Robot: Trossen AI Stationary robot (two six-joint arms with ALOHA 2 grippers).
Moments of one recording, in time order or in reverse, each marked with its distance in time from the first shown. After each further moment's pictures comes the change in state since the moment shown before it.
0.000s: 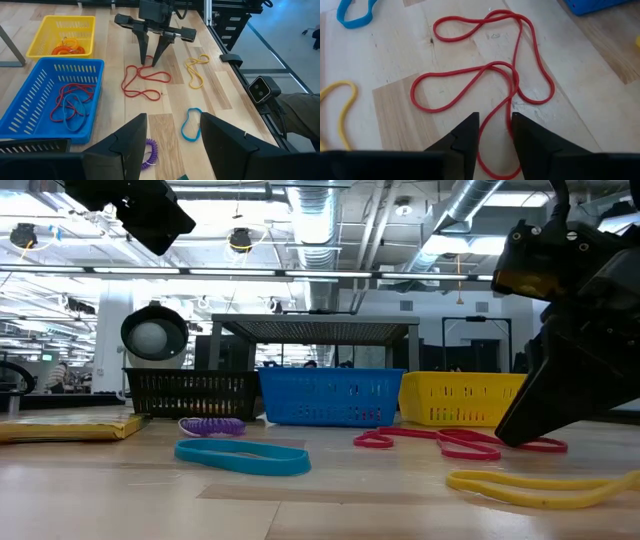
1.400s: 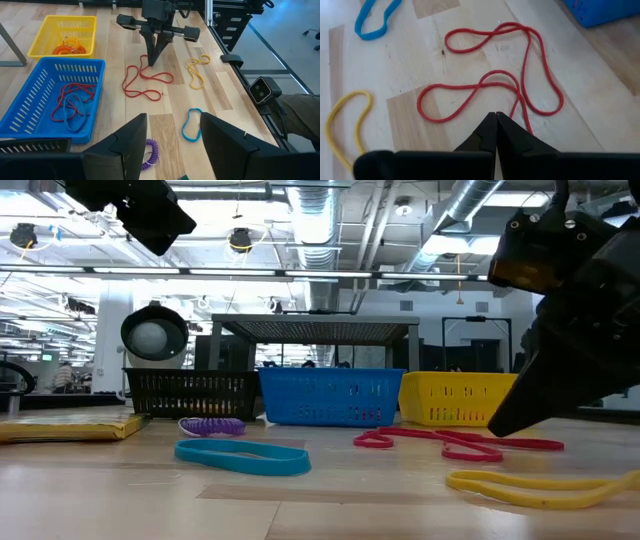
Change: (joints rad) left arm 0.000 0.000 0.000 0.000 -0.004 -0.004; right arm -0.005 -0.001 0.000 0.048 0.013 -0.028
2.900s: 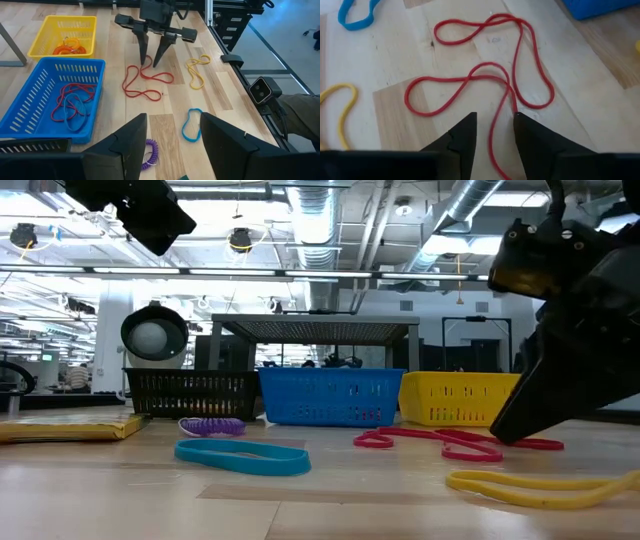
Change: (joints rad) left arm 0.000 0.000 0.000 0.000 -0.001 0.000; right arm -0.003 -0.001 0.001 -0.046 -0.019 0.009
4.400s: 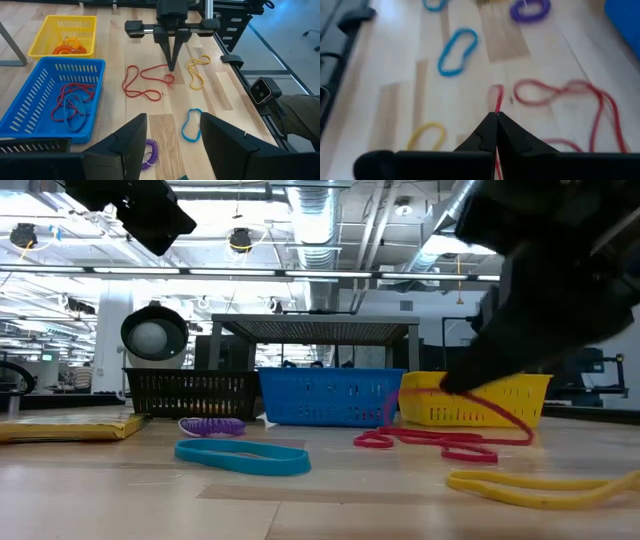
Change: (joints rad) left arm 0.000 0.000 0.000 0.000 -0.001 -0.004; right arm -0.050 0.003 -0.002 0.360 -0.105 -0.309
